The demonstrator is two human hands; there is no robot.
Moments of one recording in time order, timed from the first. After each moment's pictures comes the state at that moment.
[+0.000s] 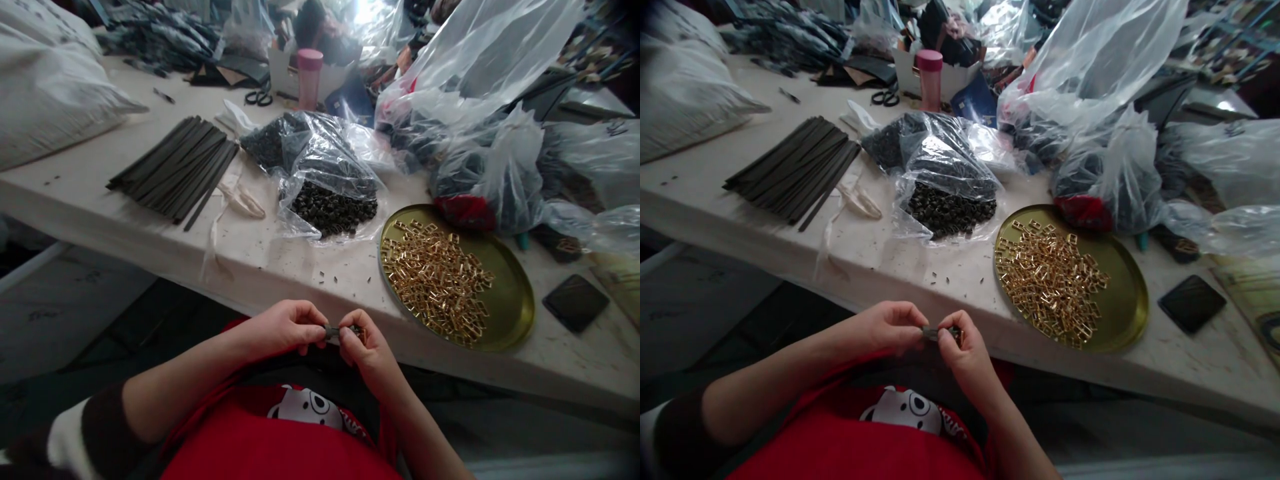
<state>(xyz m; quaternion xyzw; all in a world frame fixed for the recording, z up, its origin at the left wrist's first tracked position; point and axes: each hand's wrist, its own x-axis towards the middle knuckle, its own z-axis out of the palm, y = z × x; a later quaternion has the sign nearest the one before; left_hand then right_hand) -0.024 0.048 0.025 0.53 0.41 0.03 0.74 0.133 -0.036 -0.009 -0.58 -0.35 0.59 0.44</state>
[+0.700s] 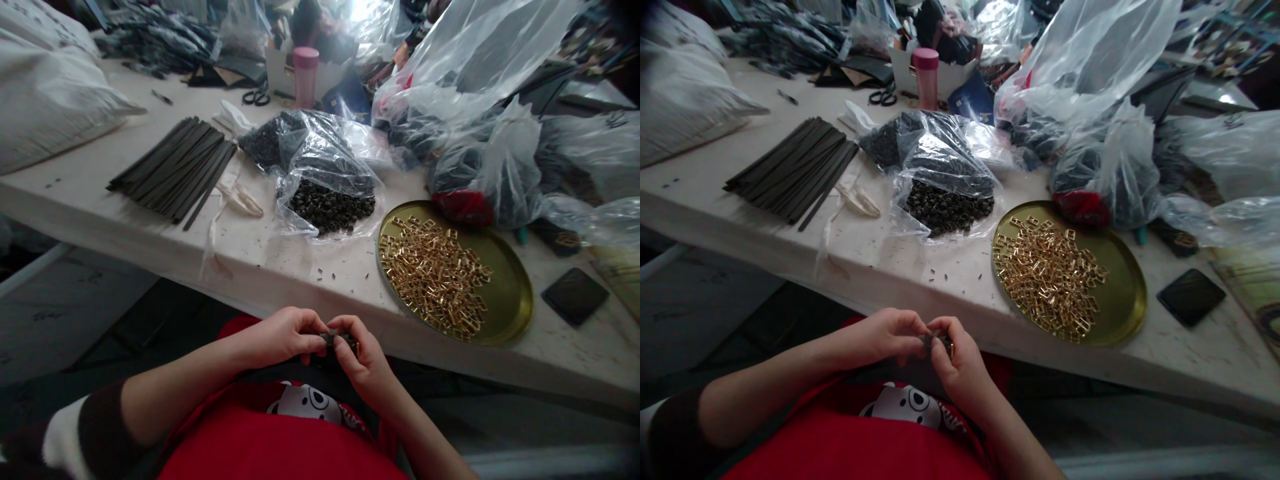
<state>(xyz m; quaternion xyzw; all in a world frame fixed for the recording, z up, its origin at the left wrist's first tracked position) -0.021 0.040 0.031 0.62 0.39 -0.03 0.68 0.134 -0.048 -0.002 -0.59 -0.55 0.47 0.38</state>
